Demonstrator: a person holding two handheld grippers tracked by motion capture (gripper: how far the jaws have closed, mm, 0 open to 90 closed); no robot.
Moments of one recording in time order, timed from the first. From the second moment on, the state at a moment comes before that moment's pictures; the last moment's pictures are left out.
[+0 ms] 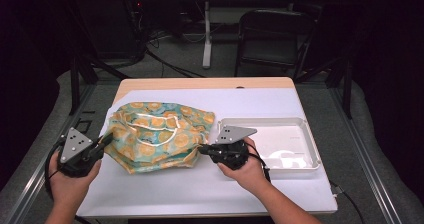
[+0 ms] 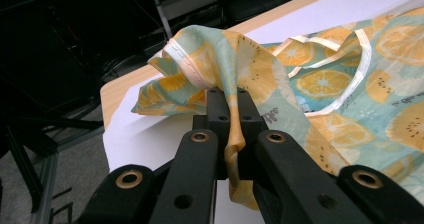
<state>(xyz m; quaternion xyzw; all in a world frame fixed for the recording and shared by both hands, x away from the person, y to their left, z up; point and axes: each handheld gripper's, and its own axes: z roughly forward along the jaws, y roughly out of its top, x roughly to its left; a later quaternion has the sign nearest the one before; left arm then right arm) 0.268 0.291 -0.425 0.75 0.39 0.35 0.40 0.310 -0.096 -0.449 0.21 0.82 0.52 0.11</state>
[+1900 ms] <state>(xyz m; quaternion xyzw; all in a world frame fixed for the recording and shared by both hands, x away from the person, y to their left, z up) 0.289 0.292 -0.368 0.74 0.38 0.40 0.40 0.338 -0.096 -0.371 0.21 0.79 0.55 0.17</state>
